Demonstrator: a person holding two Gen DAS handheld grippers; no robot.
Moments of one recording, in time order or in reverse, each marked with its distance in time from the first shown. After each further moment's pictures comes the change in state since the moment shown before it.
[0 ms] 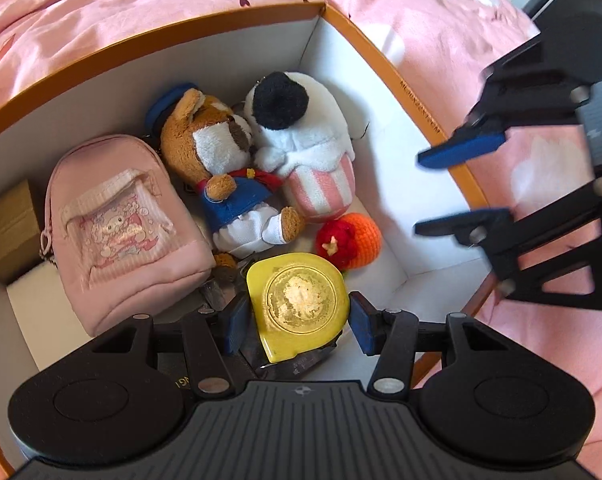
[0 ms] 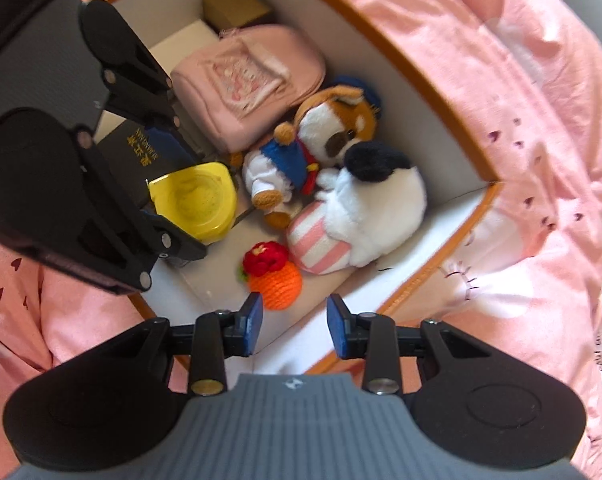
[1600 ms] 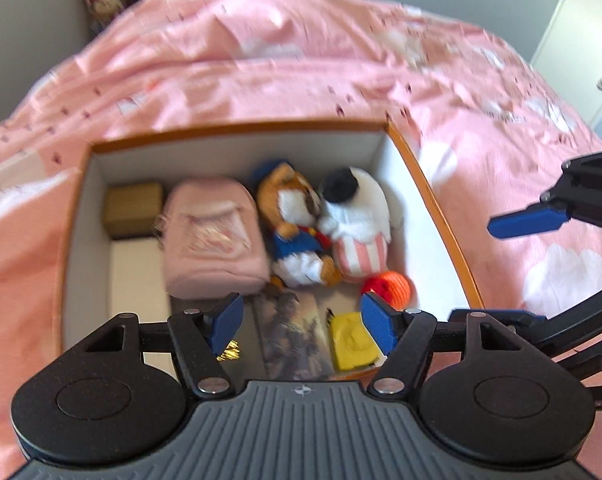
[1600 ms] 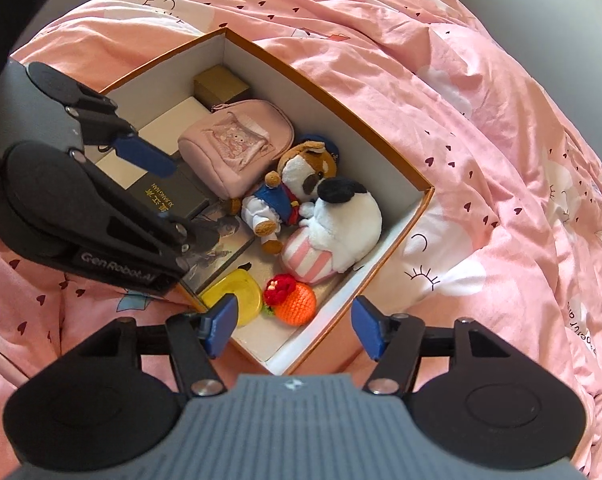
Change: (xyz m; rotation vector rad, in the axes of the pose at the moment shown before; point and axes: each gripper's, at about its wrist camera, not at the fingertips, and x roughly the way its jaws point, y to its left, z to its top) left arm -0.081 -0.048 -0.038 -0.290 -0.382 0.293; right arm -0.059 0.027 -0.035 0.121 -0.214 -0.096
